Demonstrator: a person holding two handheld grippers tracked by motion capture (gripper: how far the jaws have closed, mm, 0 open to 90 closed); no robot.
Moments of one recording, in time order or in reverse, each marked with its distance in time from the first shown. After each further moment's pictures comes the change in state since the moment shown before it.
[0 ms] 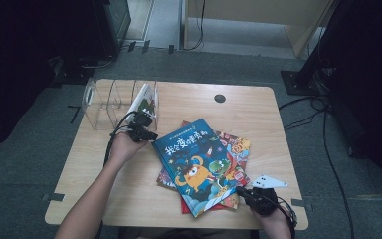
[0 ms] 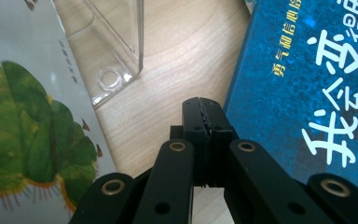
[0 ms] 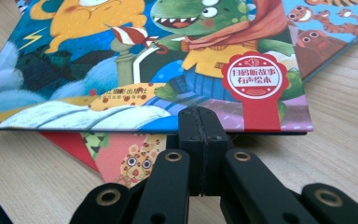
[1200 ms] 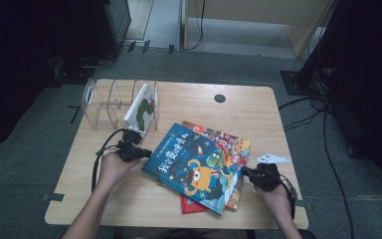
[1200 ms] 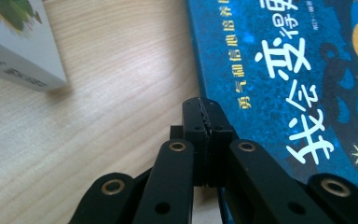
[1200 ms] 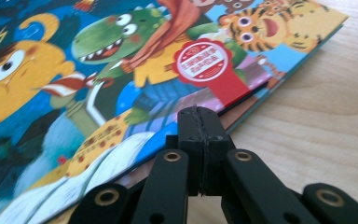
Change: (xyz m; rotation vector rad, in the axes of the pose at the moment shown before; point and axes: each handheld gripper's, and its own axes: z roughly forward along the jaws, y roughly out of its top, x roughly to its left) left arm -0.022 -0.063 -0.024 -0.044 -0.095 -0.076; right arm -0.055 0.038 0.024 0.005 -0.036 0.075
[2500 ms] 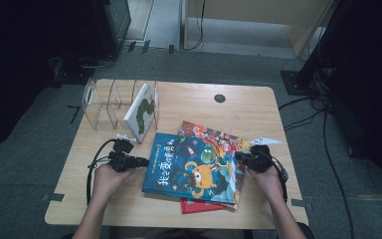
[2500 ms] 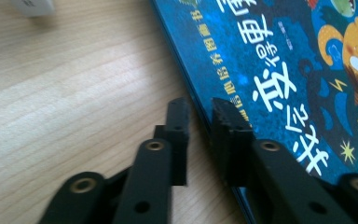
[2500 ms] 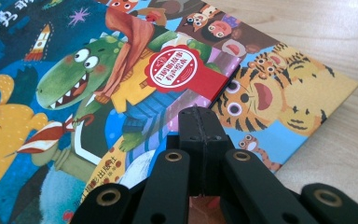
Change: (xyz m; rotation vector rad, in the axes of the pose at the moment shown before) left arm -0.001 -0.032 -0.014 -0.057 -0.062 -0.128; right arm -0.015 0.038 0.036 -0.009 0.030 0.021
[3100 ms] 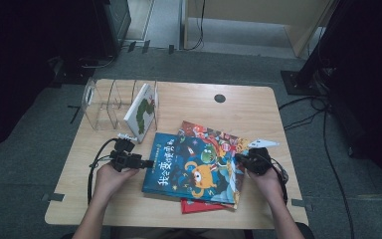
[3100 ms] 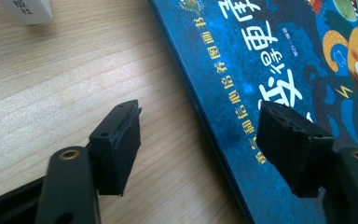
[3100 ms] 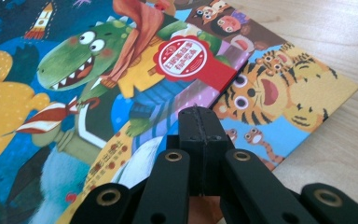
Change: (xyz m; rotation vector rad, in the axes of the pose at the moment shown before) left arm 0.001 0.003 0.008 -0.005 -0.007 -0.005; right arm 0.009 -0.003 -0.004 0.023 -0.029 -0.072
